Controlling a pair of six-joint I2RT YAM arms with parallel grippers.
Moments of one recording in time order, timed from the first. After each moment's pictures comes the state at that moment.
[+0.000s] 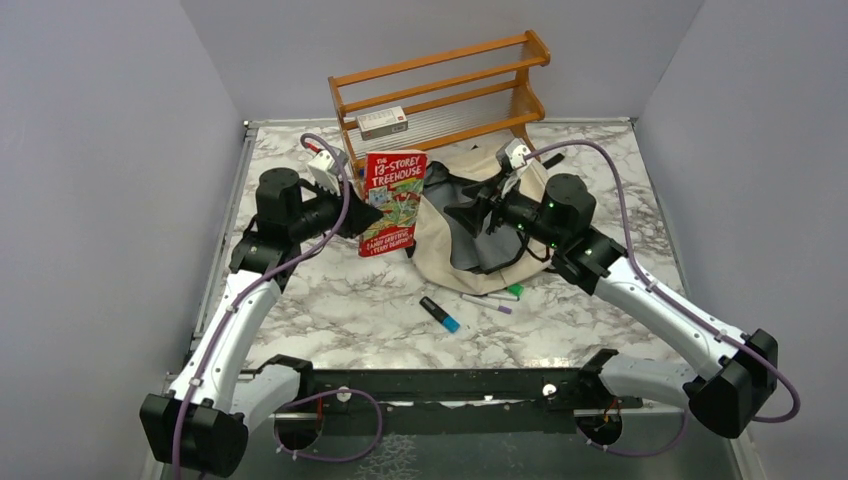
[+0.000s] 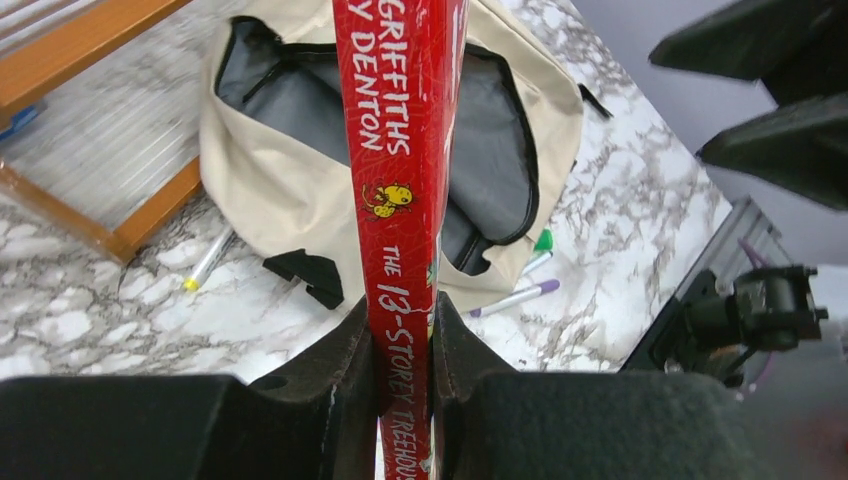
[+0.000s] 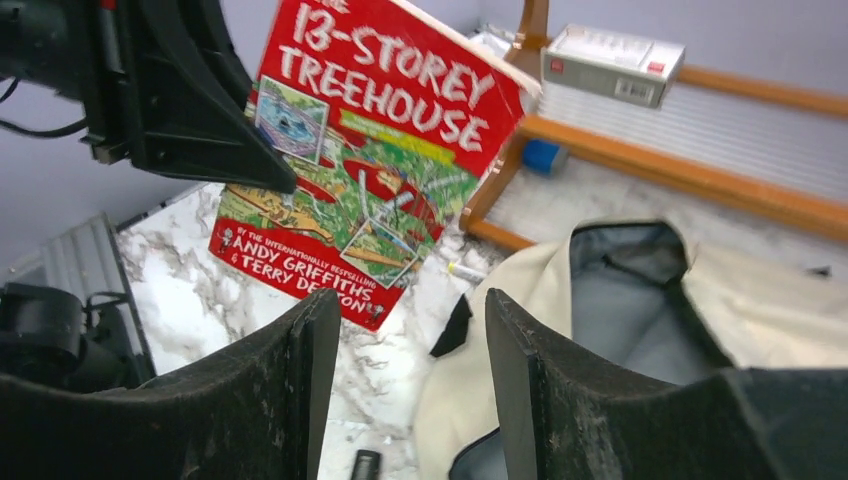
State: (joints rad) left arm -0.22 0.98 0.93 -0.27 0.59 -0.25; right arm 0.68 1.14 0.94 0.14 -0.27 0.14
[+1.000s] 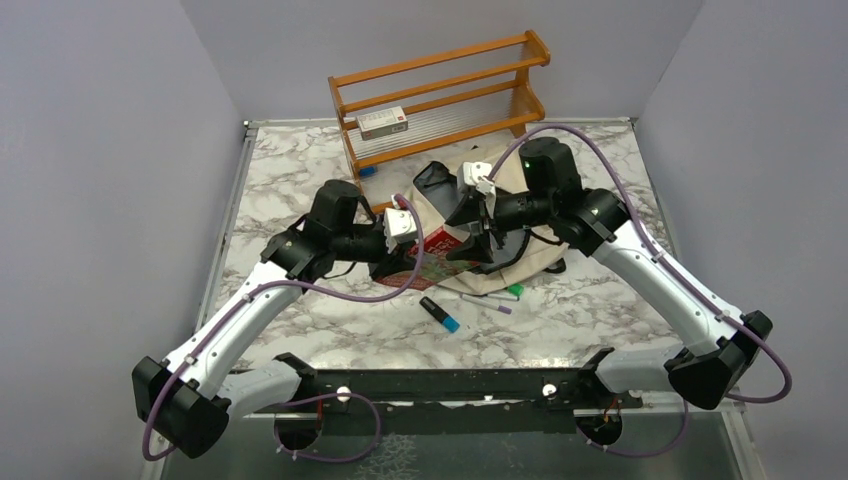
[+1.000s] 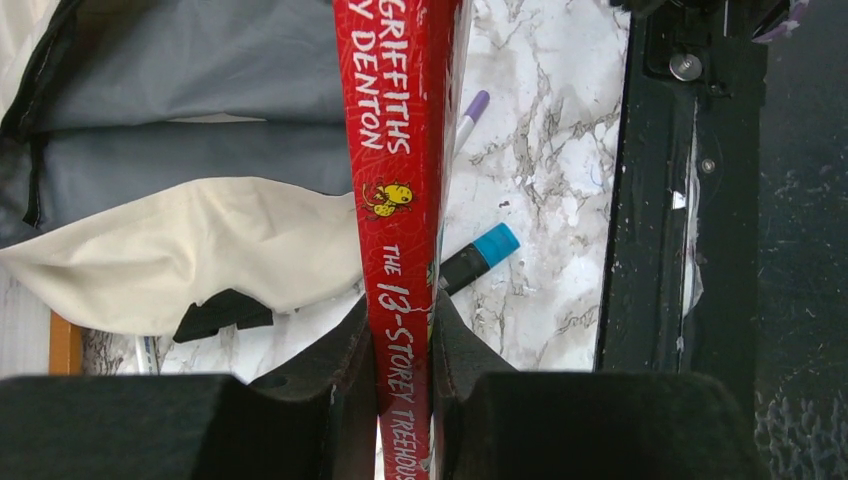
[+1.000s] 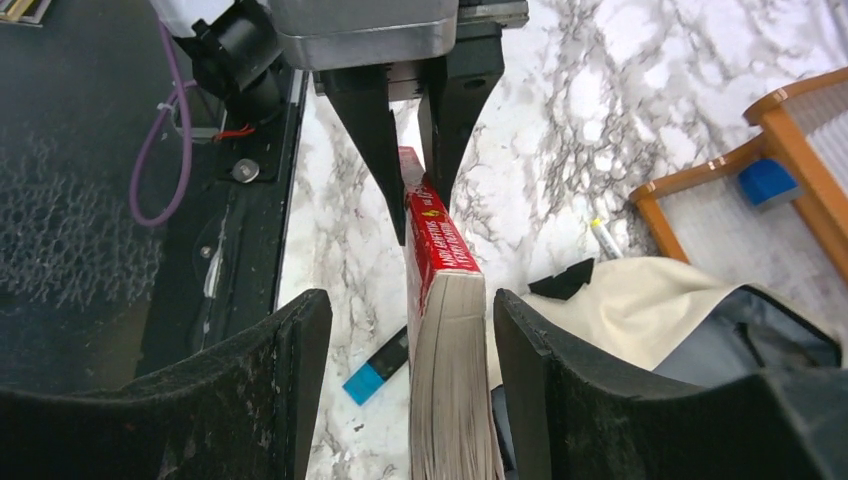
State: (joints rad) left arm -0.55 1.07 1.01 -0.56 0.74 0.46; right arm 0.68 1.29 1.39 -0.61 -0.83 -0.47
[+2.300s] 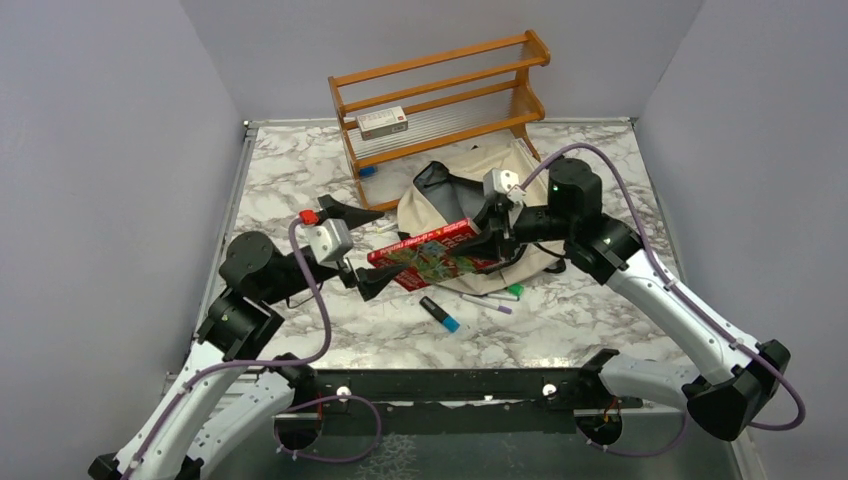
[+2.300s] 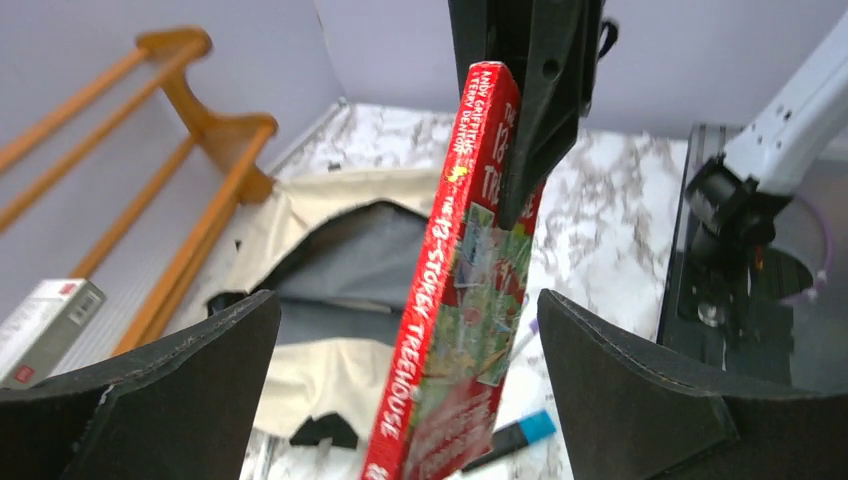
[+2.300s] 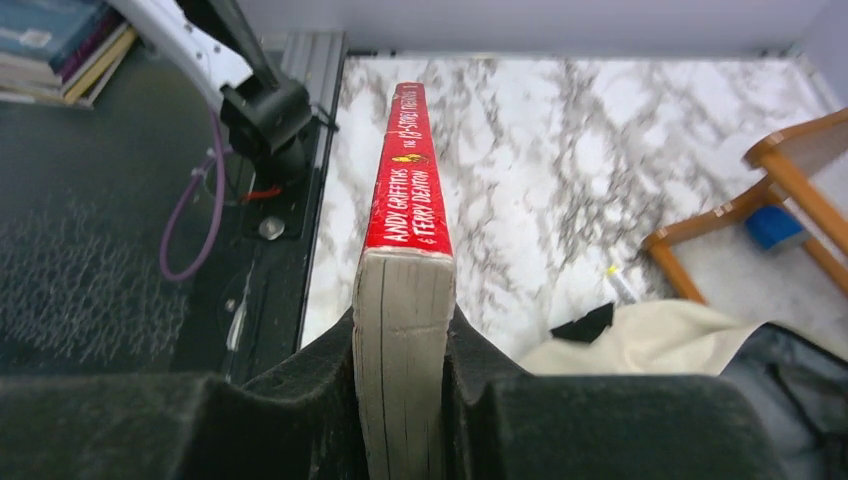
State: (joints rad) left arm -0.57 0.66 0.88 -0.22 0.57 0.15; right arm 0.65 1.14 1.14 -0.33 -0.90 -0.29
